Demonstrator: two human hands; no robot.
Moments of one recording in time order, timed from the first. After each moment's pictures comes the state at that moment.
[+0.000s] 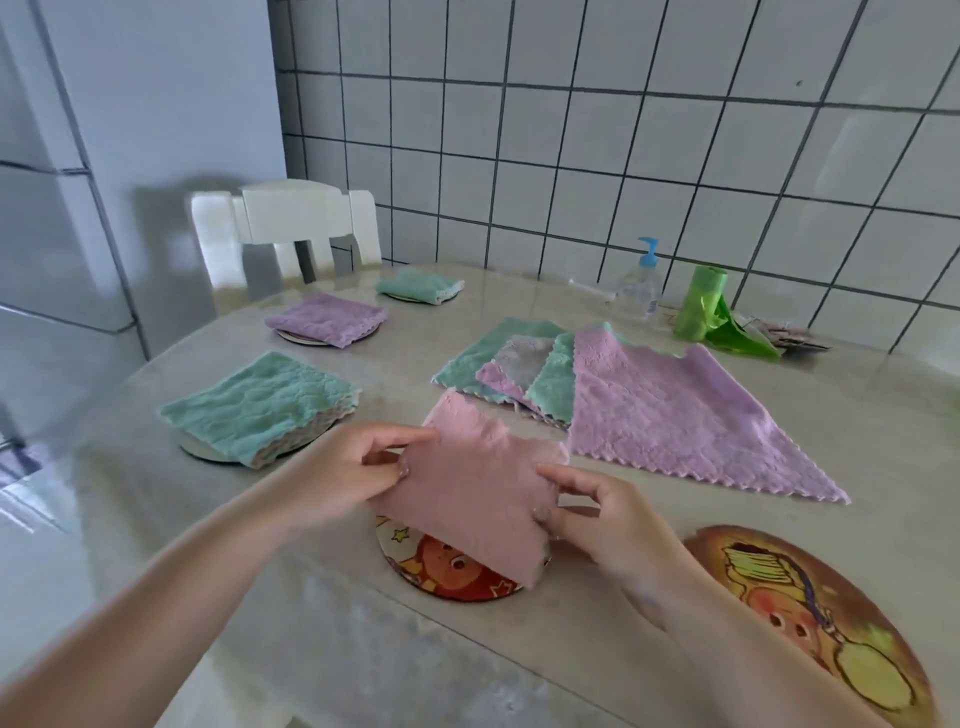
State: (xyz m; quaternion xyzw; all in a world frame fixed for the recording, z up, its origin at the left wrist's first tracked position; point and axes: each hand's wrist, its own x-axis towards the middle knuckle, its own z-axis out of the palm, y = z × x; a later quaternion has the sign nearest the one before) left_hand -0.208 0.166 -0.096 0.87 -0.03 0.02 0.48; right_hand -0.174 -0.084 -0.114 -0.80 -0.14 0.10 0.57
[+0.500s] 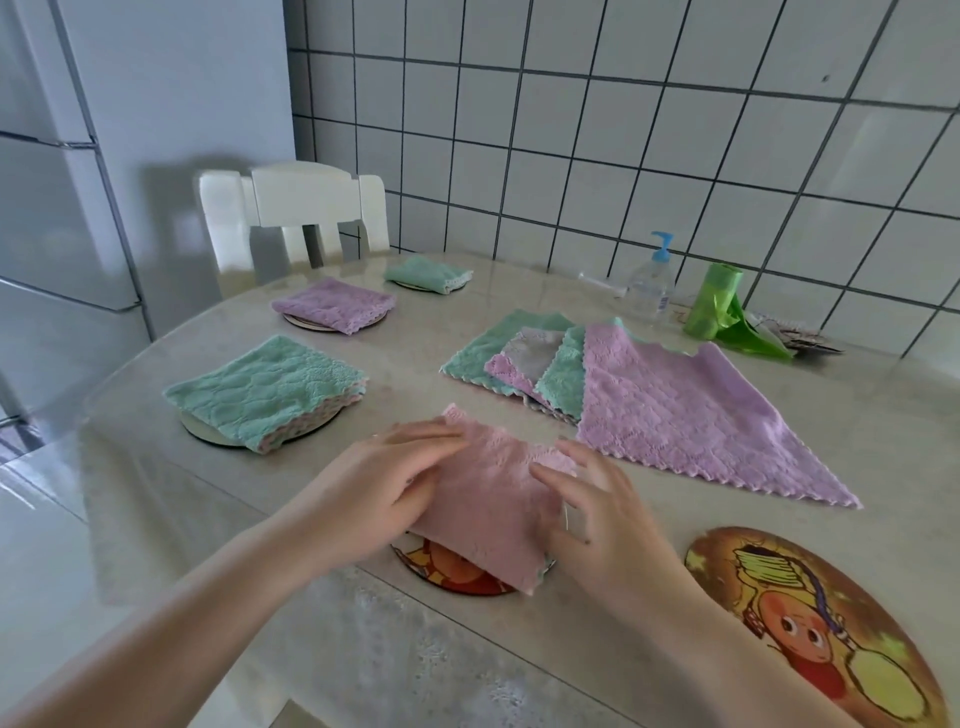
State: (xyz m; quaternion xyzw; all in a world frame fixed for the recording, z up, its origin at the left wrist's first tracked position) left_hand -0.216 0.153 -0.112 0.95 -0.15 0.15 0.24; right_hand -0.187 -0.077 -0.112 -0.93 -0.27 -0.03 0.23
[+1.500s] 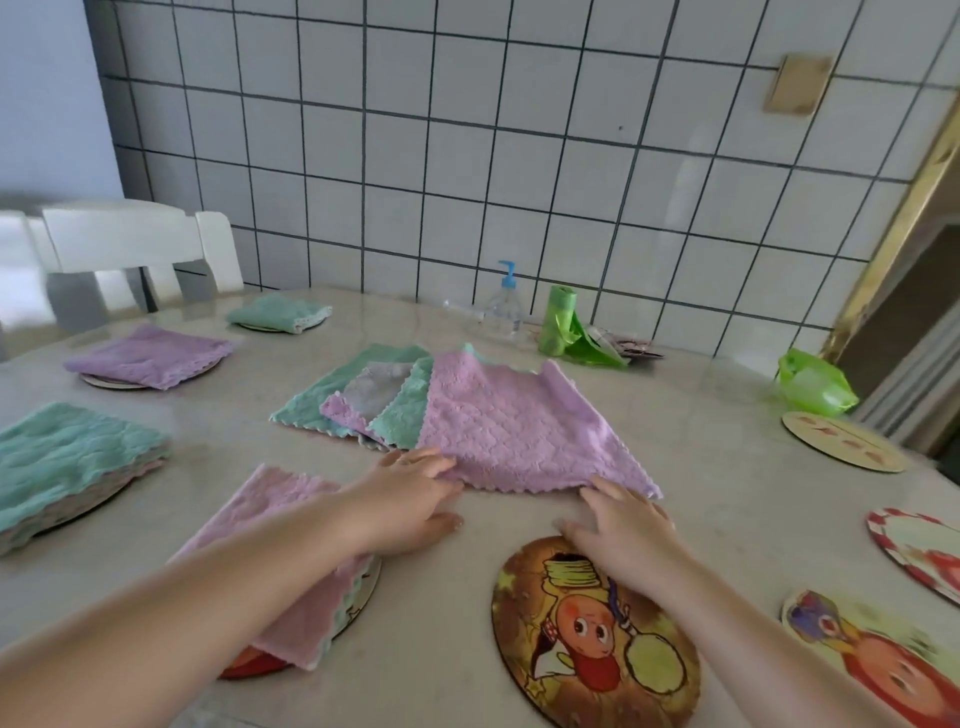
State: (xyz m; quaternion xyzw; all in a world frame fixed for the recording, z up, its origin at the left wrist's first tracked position) left_hand -0.096 0.007 -0.116 0.97 -0.25 -0.01 -0.01; right_hand -0.112 -0.251 -0.122 -1.00 -0.06 -0.01 0.05
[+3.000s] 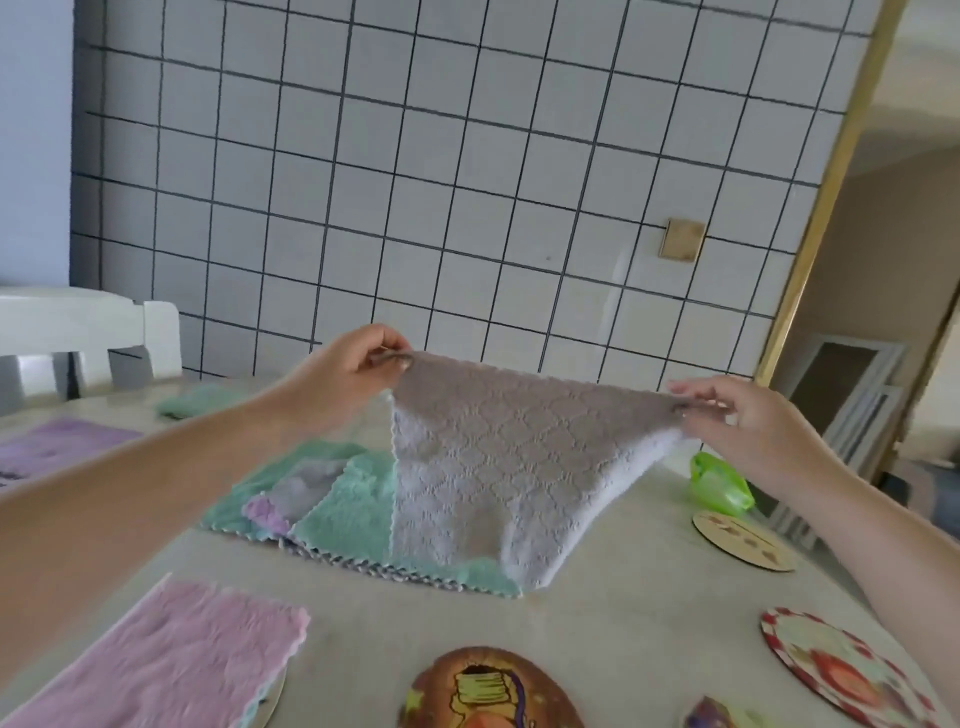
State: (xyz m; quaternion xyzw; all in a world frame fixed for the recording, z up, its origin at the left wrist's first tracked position) left_hand -0.101 0.003 0.071 0.83 -0.25 0.23 0.45; right_hand -0.158 -0.345 0.105 -0.92 -0.07 -0.29 0.26
